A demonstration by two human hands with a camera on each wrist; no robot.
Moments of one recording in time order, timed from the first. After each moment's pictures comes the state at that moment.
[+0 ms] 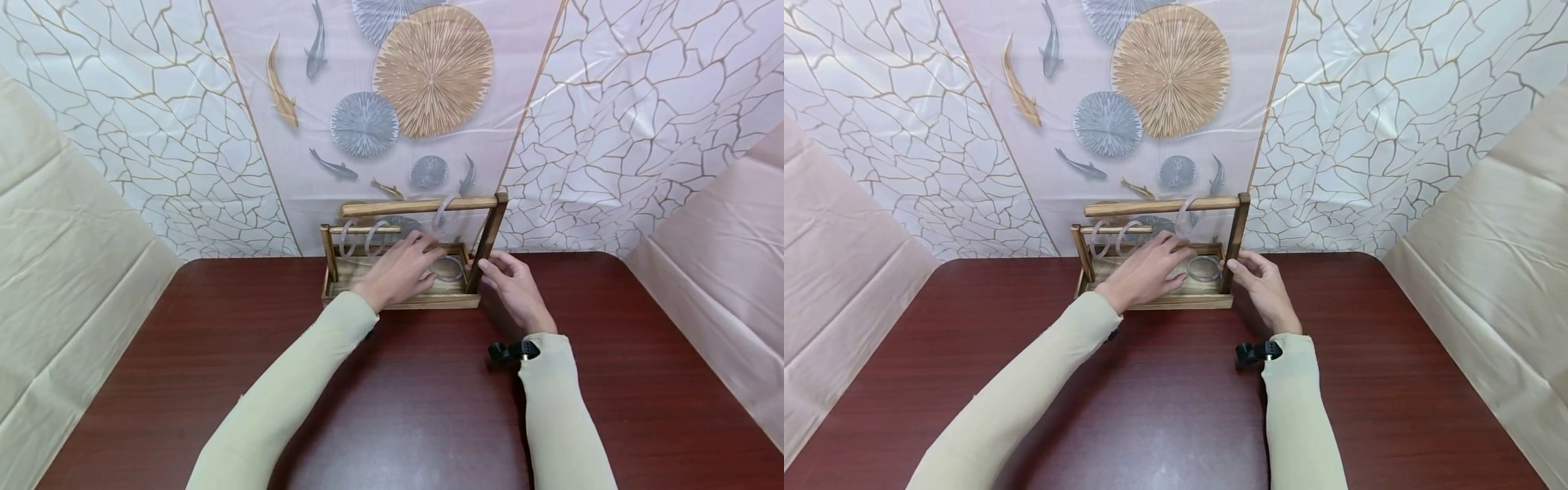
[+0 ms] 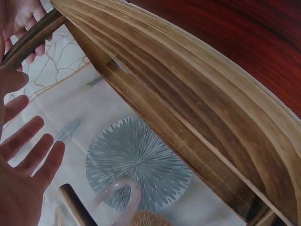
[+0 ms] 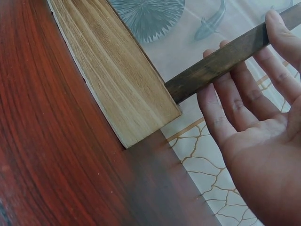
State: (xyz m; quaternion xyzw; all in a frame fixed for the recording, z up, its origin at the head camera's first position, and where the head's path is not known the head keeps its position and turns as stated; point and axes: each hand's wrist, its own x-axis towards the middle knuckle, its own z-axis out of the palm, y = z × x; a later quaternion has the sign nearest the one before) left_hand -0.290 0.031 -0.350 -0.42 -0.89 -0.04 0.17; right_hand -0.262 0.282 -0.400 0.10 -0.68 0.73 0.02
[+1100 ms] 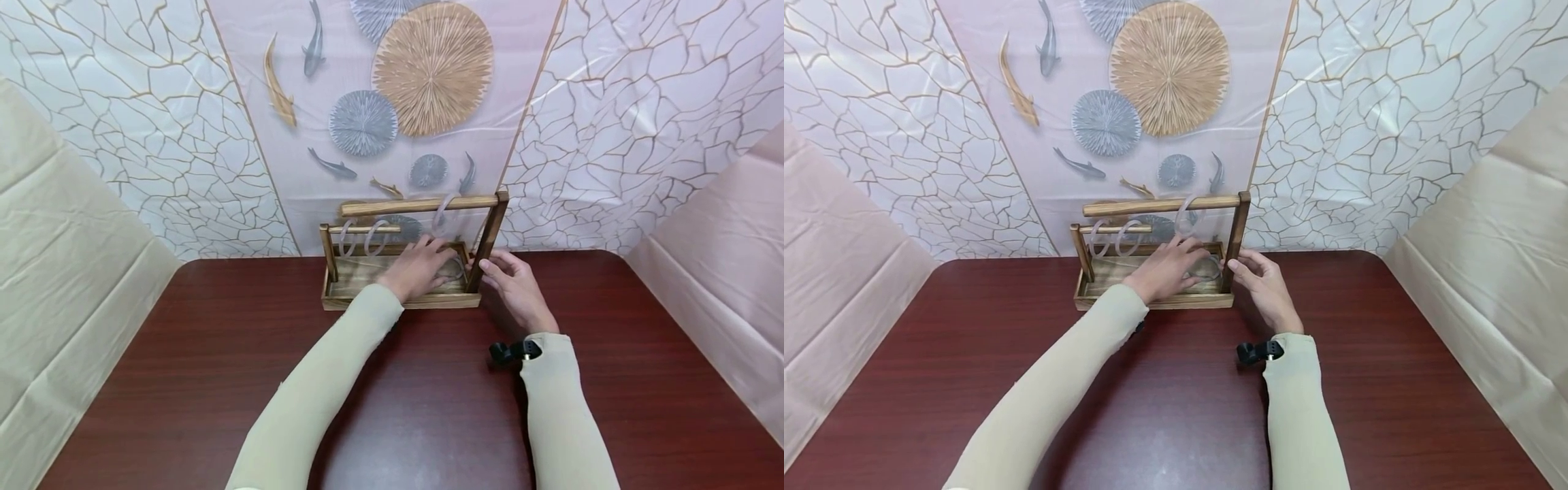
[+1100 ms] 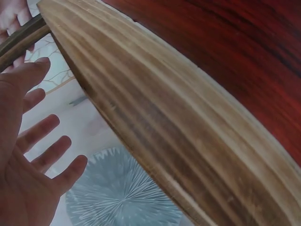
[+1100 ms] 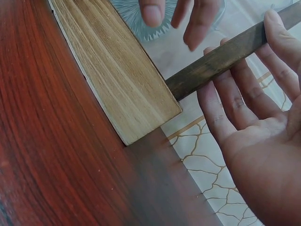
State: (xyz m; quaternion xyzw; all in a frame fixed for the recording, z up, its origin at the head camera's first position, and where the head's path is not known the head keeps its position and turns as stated) left_hand -0.309 0.062 -0.368 -0.38 -0.92 -0.02 0.07; right_hand -0.263 0.283 -0.402 0.09 -0.68 0.73 0.02
